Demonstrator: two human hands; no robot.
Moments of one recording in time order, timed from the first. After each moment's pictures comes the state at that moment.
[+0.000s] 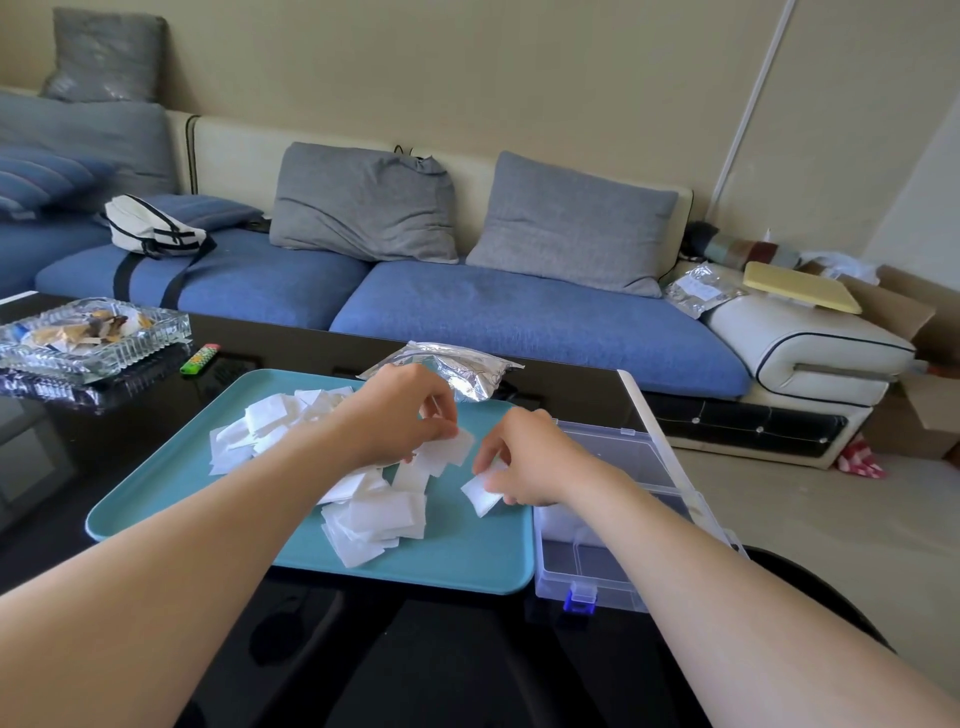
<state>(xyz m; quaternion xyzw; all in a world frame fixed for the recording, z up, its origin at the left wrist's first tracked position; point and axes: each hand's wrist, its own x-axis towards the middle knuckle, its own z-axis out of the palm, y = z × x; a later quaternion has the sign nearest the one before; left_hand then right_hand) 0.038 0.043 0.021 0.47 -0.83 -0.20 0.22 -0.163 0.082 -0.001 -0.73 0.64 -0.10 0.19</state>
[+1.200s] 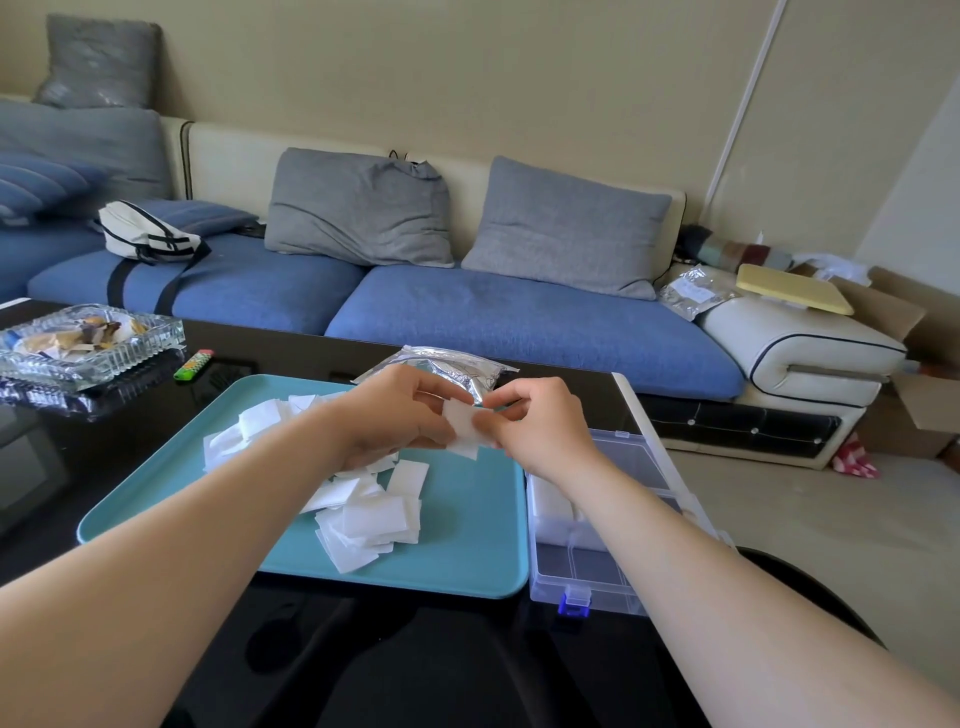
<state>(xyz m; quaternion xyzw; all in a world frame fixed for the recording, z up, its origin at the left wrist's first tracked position) 0.032 0.046 0.026 0.44 -0.66 -0.54 0.28 -0.164 0.077 0.008 -0.60 0.65 -0.41 0.24</state>
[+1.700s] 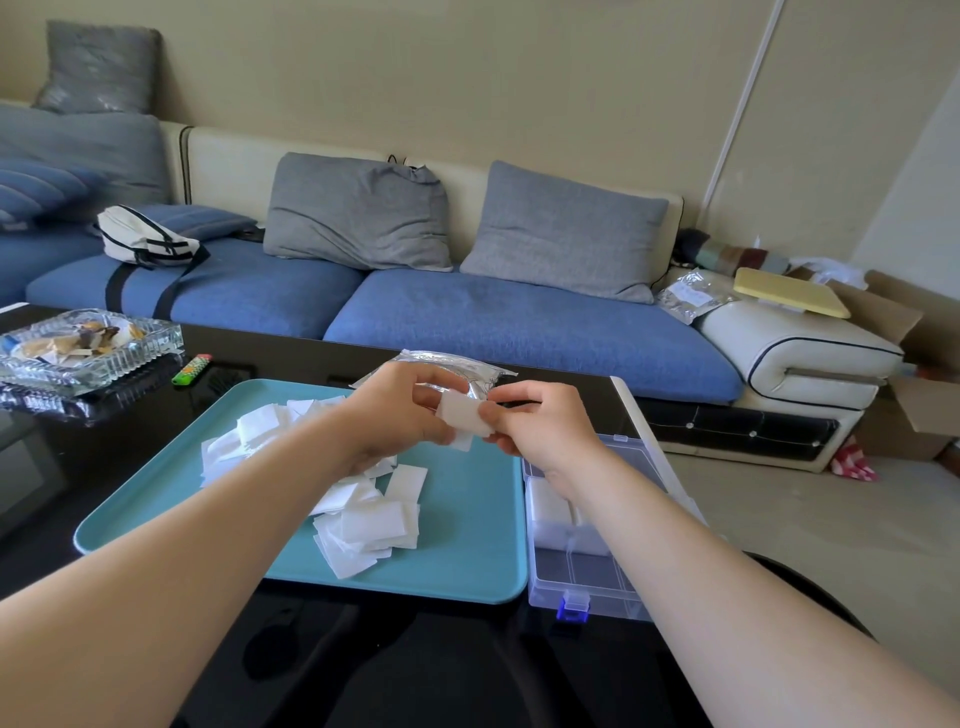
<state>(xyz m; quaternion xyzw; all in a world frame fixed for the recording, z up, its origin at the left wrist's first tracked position) 0.027 0.045 0.026 0.47 -0.68 -0.46 0.33 -0.160 0.077 0.015 -0.48 0.61 -0.50 0.39</state>
